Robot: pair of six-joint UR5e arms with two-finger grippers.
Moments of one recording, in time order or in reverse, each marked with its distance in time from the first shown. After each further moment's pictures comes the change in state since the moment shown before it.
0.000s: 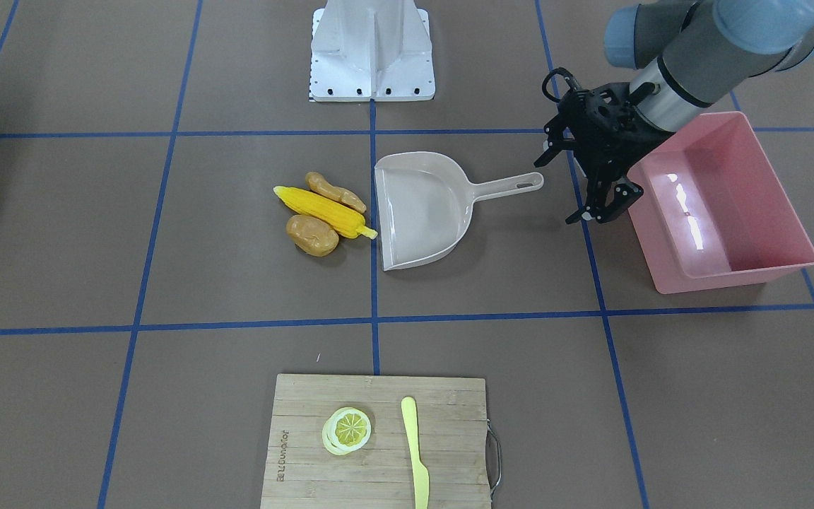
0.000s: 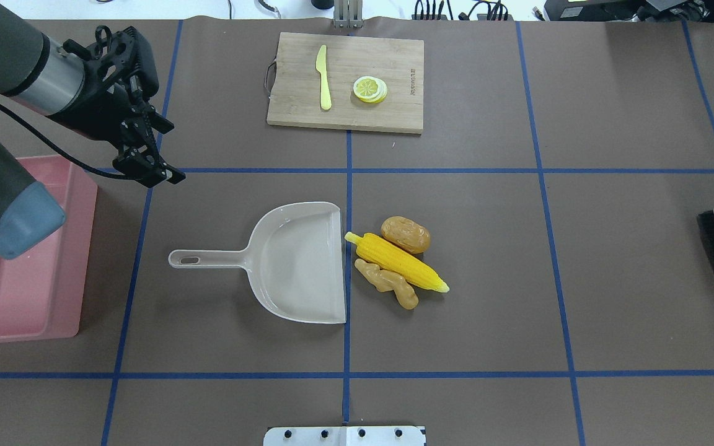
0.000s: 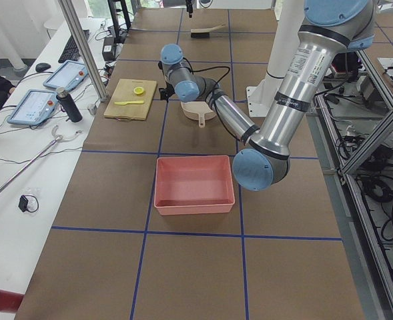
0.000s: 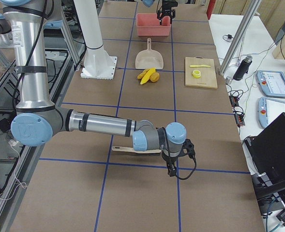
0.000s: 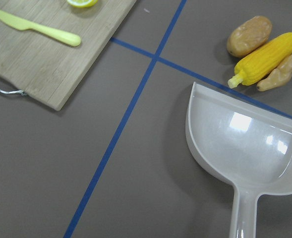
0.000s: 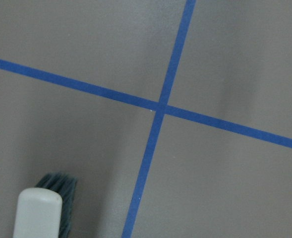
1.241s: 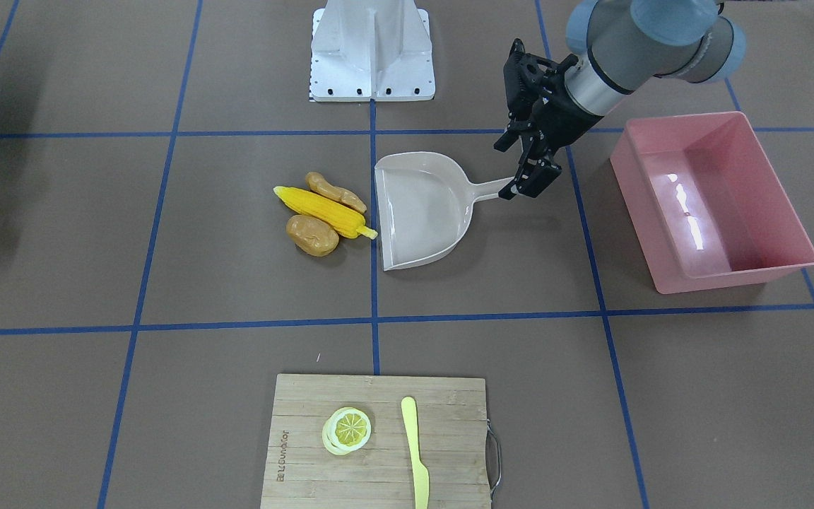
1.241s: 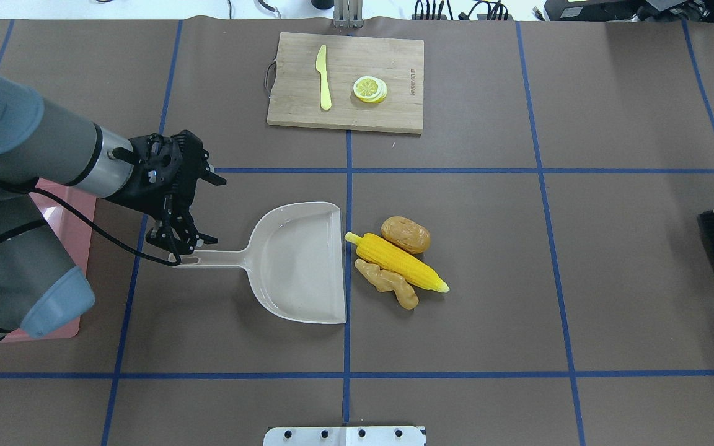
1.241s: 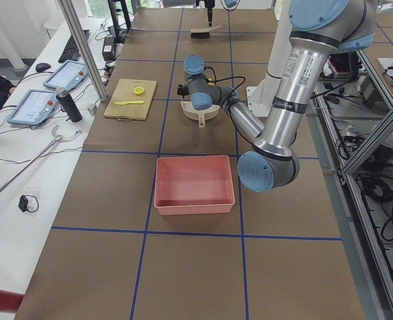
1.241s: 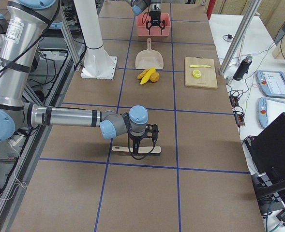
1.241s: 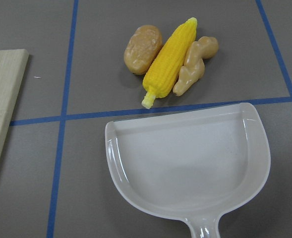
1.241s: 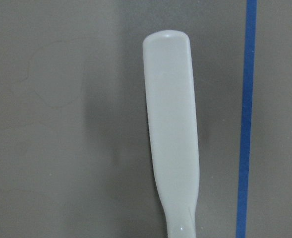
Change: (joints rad) left arm 0.206 0.085 0.024 -0.305 0.151 0.217; right arm -0.237 -0.380 0.376 0.214 0.030 0.569
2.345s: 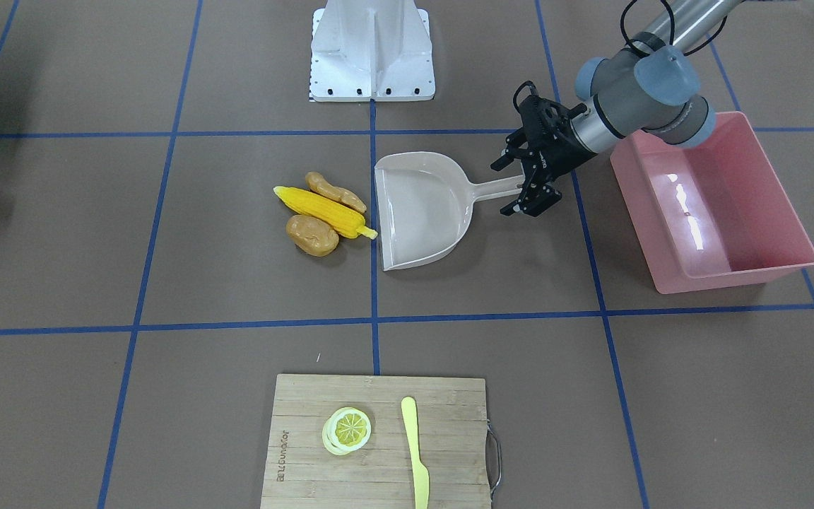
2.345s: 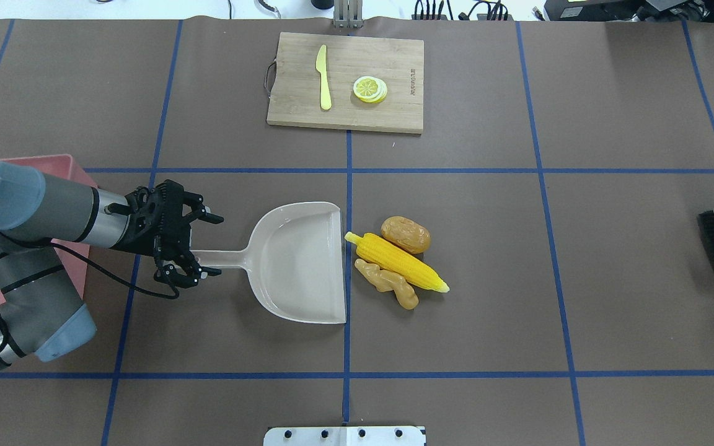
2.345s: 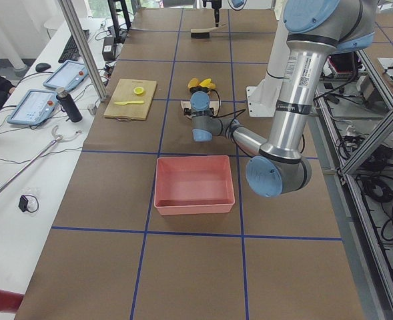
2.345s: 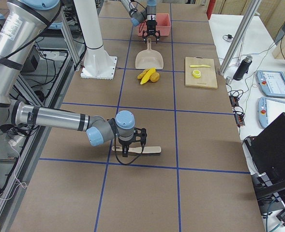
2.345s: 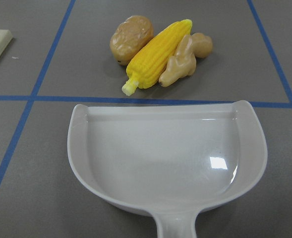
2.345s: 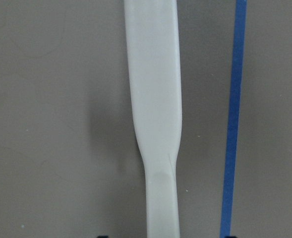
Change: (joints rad) left arm 0.074 0.079 0.240 -0.501 0.057 -0.256; right arm -0.046 -0.084 -0.007 0.112 -0.011 0.014
